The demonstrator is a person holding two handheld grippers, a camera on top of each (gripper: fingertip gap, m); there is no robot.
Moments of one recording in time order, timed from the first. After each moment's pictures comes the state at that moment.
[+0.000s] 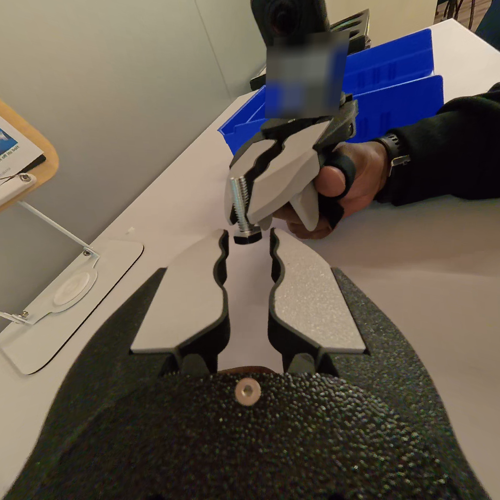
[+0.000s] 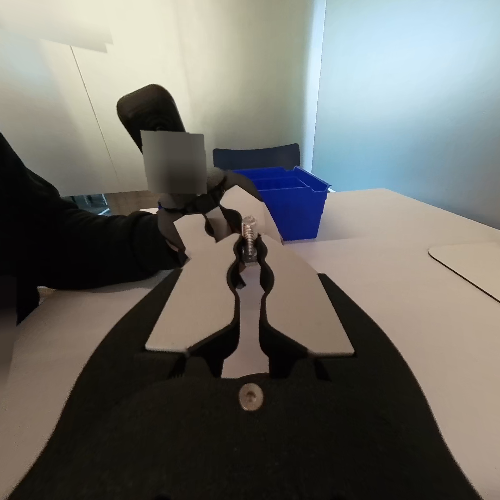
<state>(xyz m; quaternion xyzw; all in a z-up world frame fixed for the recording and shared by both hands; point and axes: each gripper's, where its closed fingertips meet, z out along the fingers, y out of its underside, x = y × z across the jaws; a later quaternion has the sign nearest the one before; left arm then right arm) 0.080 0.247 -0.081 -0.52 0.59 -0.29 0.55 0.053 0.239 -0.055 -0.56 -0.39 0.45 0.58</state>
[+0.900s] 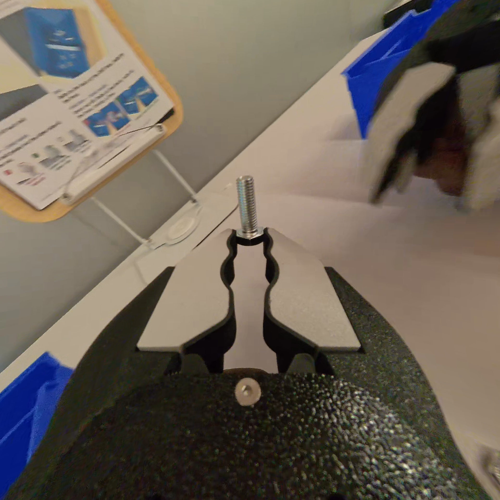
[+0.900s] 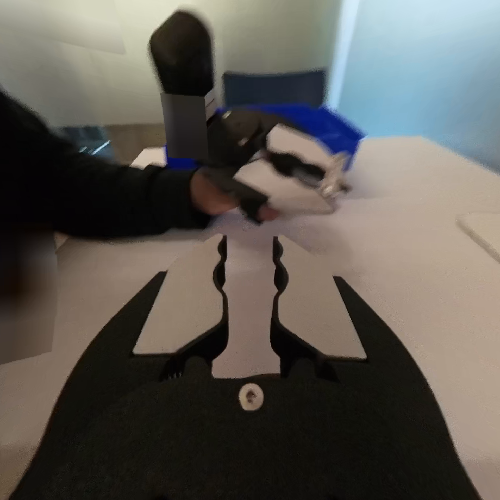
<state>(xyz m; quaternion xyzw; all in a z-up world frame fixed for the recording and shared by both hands) 0.035 0.317 -0.080 -0.59 0.49 -0.14 0.63 0.043 0.220 -0.084 -0.61 -0.48 0.41 0.48</state>
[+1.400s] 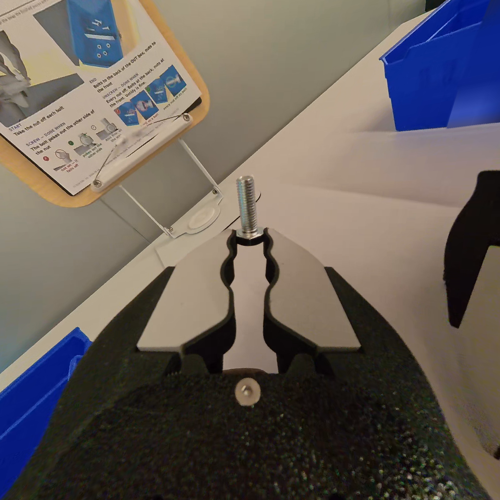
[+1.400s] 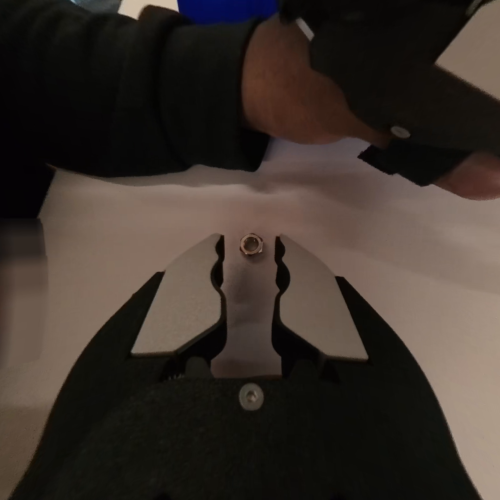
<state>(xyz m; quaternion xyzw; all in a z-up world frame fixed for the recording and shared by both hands) 0.021 0.330 -0.077 -0.60 0.46 -0.10 0.64 -0.025 0.183 -0.165 -0.69 -0.58 0.32 0.28</state>
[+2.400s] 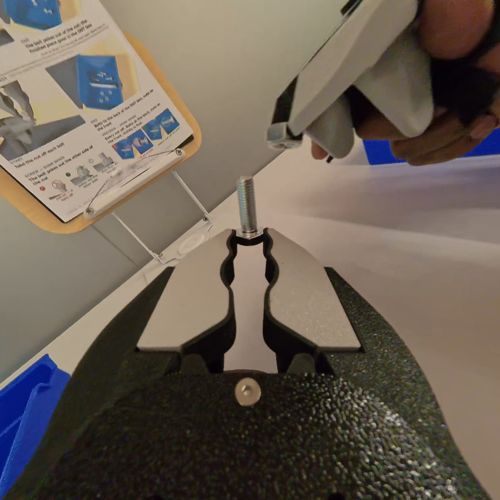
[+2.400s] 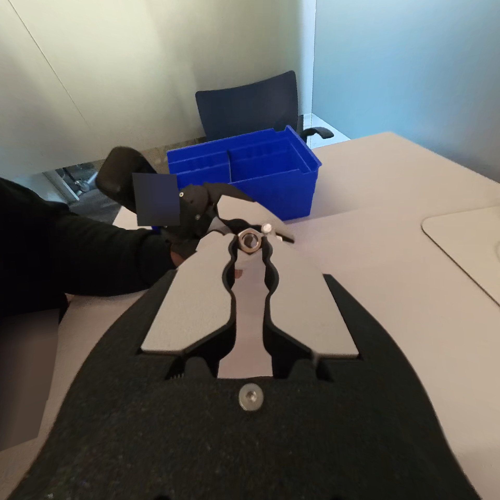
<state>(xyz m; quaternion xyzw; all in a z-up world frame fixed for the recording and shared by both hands) 0.042 0.312 -0.070 -0.56 0.46 -0.14 0.67 0.044 0.264 -0.023 -0.66 -0.41 0.41 0.48</state>
